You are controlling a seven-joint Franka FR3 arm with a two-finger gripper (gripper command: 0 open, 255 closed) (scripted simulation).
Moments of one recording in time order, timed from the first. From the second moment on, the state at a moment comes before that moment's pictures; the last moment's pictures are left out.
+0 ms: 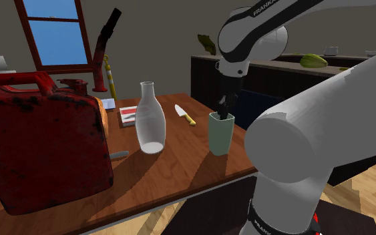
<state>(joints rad) -0.32 -0.84 -0.57 -2.88 -0.43 2.15 -0.46</state>
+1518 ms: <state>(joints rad) -0.29 -0.94 -0.45 -2.64 -0.32 1.82 -0.46</state>
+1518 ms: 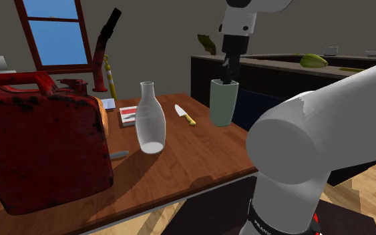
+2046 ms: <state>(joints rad) -0.27 -0.93 -0.42 -2.54 -0.29 1.72 -0.46</state>
